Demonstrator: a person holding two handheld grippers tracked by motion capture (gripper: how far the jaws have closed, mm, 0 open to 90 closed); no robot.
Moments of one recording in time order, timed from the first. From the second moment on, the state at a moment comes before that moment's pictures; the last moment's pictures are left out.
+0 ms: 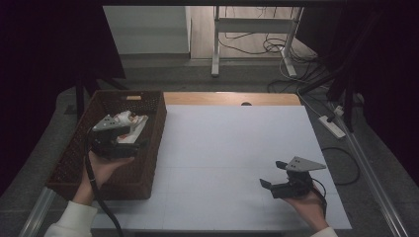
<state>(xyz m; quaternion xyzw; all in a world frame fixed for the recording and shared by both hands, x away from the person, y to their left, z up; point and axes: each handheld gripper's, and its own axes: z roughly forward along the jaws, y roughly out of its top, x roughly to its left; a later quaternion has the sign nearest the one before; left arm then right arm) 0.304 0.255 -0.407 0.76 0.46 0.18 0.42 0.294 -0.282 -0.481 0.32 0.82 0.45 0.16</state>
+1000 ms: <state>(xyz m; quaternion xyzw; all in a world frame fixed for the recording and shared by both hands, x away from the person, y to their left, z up) 0.336 0.272 -0.414 0.74 0.50 0.17 0.41 0.294 -0.281 -0.482 0.32 0.82 0.45 0.16</state>
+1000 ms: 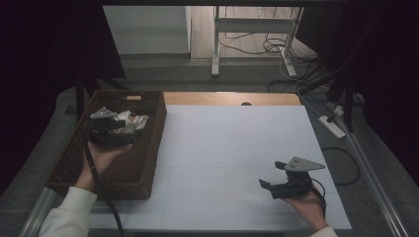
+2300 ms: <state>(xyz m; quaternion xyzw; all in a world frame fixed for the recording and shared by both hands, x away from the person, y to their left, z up) 0.377 0.285 -0.406 0.73 0.54 0.19 0.36 0.294 -0.279 -0.483 0.32 0.82 0.44 0.16</state>
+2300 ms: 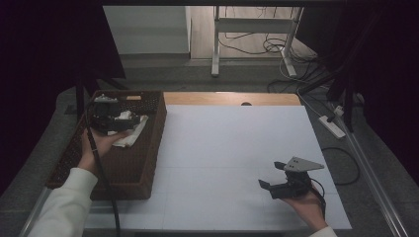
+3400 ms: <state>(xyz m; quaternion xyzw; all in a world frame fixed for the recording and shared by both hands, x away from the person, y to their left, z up) 0.405 0.307 -0.427 0.71 0.59 0.18 0.34 0.294 -0.278 -0.485 0.32 0.82 0.44 0.15</state>
